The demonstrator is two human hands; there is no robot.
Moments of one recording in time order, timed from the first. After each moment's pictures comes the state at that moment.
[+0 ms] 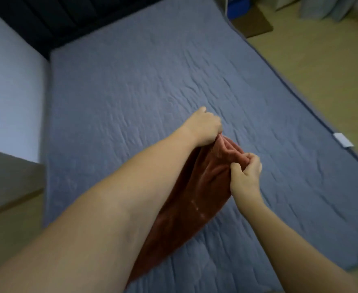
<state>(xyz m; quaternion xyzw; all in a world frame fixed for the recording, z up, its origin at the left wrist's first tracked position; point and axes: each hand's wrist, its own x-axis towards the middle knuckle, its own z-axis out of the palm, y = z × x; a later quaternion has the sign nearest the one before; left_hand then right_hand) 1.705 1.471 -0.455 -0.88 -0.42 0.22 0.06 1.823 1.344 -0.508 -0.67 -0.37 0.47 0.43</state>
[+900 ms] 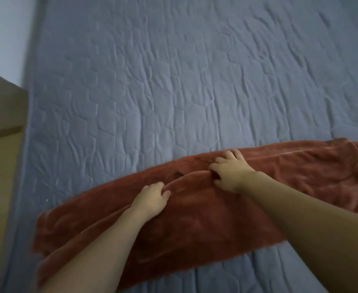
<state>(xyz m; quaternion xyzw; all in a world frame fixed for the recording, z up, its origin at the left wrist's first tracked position) 1.432 1.222 -0.791 -0.47 -0.80 0.08 -0.37 1.645 1.376 -0.769 -0.31 -0.90 0.16 -0.24</state>
